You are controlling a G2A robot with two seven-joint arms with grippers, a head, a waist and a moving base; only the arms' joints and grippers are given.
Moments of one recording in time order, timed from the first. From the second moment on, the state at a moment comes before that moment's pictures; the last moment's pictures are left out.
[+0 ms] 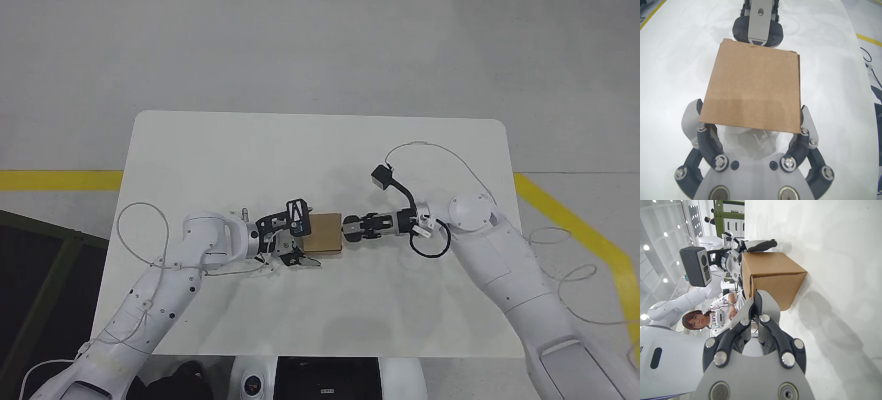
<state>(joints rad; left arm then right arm) 1.03 -1.05 -0.99 -1.49 1.28 -0.89 -0.24 -0.76 -1.18 0.90 -1.04 0.33 -0.38 1.25</state>
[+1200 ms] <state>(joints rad) 1.27 -0.95 -1.43 -1.77 1.03 -1.00 -0.25 -0.82 -1.14 1.04 -1.17 0.29 -0.48 1.18</state>
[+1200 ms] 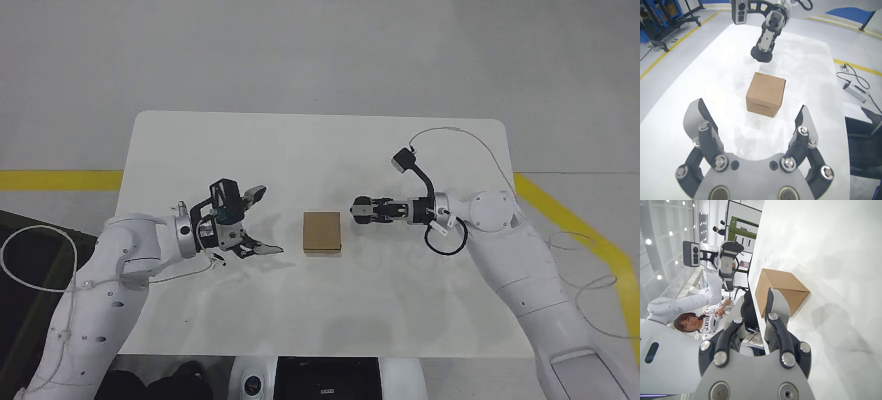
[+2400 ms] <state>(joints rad) 1.08 -0.95 -1.51 -1.64 0.78 -0.65 -0.47 -0.88 -1.09 1.31 -1.41 -0.43 -0.50 0.51</state>
